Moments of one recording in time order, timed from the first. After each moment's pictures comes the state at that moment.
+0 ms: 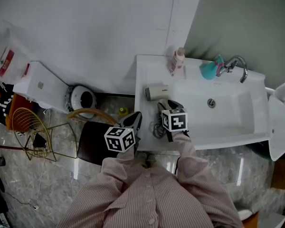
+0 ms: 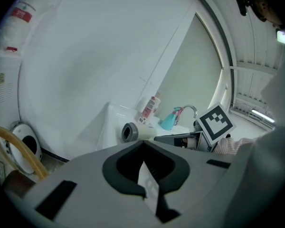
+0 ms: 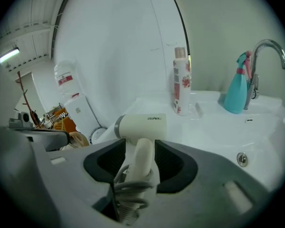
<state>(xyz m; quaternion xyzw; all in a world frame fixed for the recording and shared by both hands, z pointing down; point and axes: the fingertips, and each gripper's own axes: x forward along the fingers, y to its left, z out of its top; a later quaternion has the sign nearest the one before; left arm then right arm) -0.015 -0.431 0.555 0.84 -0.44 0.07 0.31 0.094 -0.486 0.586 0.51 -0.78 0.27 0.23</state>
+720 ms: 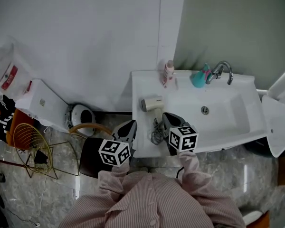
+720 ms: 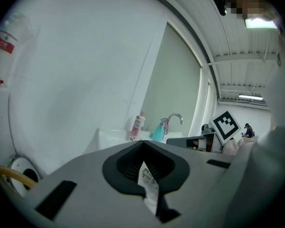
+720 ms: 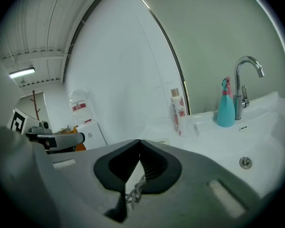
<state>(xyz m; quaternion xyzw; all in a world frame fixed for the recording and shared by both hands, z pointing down) -0.021 -0.405 0.474 0.88 -0.43 0.04 0.18 0.104 -0.432 0.495 0.51 -0.83 0.22 0.07</state>
